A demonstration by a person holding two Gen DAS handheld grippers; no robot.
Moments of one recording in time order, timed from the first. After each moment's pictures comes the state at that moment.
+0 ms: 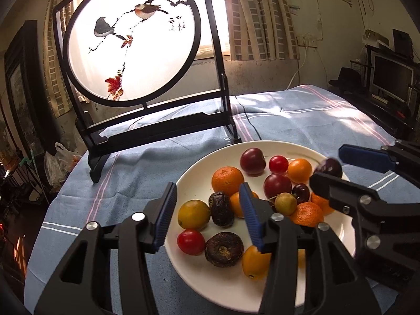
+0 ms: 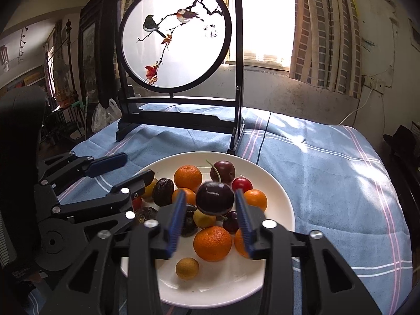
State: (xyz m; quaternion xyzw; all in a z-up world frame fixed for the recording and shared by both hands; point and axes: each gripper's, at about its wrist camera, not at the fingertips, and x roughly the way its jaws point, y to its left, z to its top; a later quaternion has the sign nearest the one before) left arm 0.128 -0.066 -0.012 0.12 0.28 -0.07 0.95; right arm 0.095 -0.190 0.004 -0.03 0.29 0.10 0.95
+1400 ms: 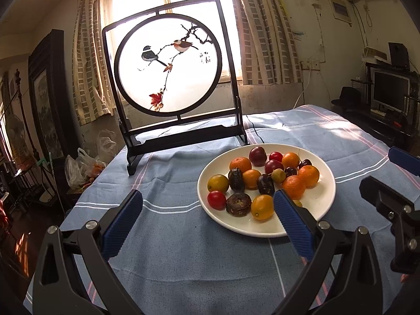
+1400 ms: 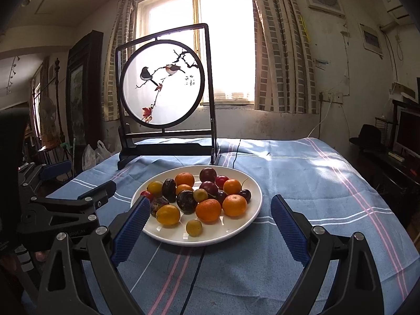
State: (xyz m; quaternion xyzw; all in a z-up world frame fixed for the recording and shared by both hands) left arm 0.006 -0.024 0.006 0.10 0.22 -0.05 0.97; right arm -0.047 -0.200 0.004 0.00 0.17 0.05 0.98
